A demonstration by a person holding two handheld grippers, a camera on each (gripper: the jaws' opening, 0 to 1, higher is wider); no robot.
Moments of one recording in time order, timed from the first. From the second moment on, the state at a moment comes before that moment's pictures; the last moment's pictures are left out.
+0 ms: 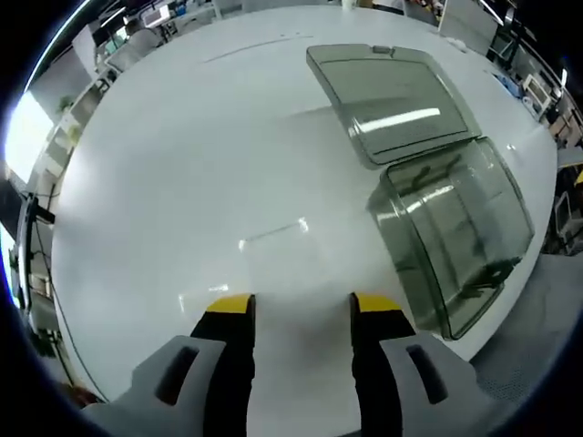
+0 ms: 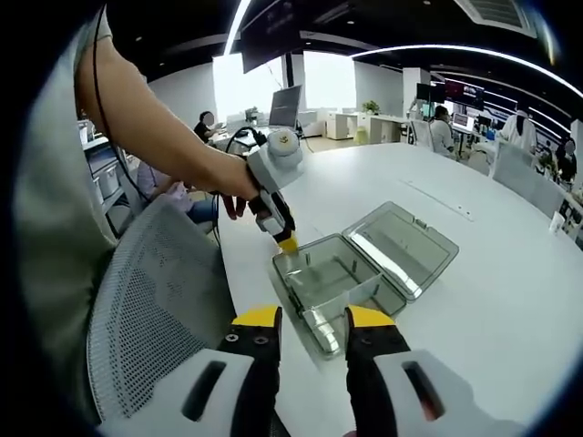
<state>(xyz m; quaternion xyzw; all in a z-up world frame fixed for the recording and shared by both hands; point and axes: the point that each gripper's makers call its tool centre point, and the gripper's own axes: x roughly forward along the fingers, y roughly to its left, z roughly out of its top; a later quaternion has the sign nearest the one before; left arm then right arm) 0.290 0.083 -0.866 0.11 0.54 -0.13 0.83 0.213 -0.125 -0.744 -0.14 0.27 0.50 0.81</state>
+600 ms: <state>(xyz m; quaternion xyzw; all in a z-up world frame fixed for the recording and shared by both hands) 0.290 0.087 -0.867 0.10 0.56 -0.13 0.81 0.216 -0.124 -0.742 -0.13 0.27 0.49 0.82</state>
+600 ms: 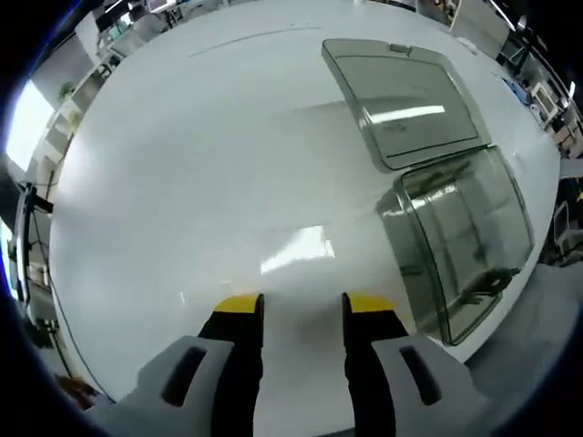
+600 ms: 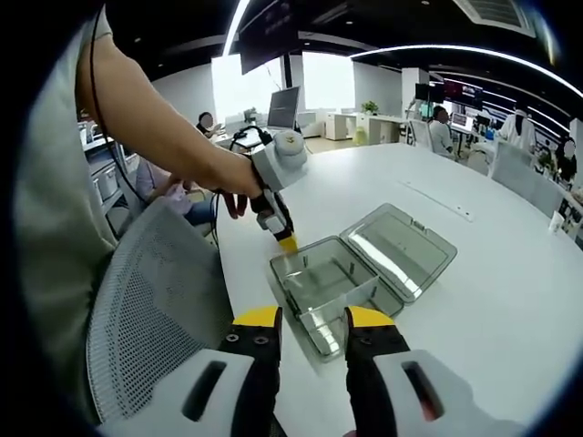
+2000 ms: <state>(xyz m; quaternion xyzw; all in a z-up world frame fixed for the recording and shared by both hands) 0.281 0.095 -0.857 0.09 0.56 -0.17 0.81 0.224 -0.125 -0.747 -0.10 0.29 0.48 0.82</state>
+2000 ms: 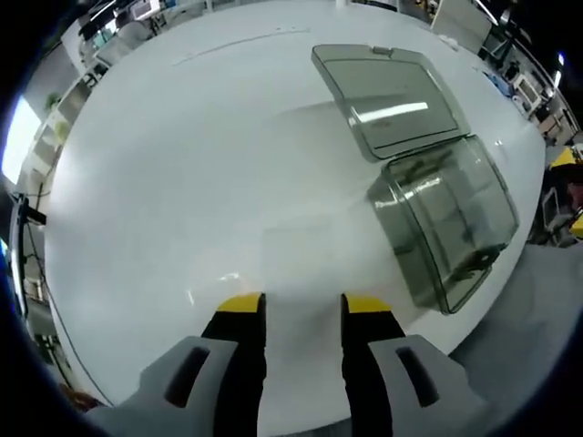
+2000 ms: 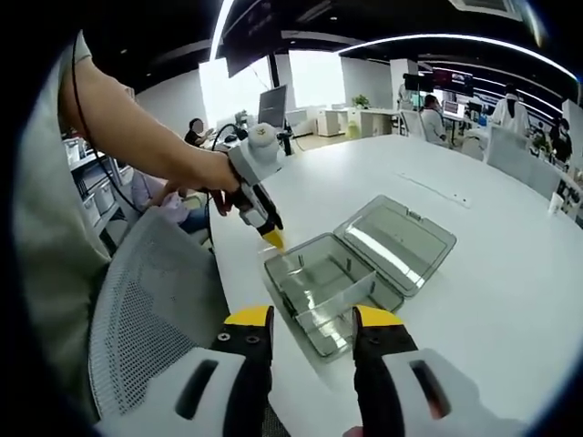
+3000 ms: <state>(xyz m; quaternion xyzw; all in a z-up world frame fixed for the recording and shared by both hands) 0.271 0.090 -0.815 0.06 0.51 -0.19 0.84 0.249 -0.109 -0.747 -0.02 0.31 0.46 0.83</state>
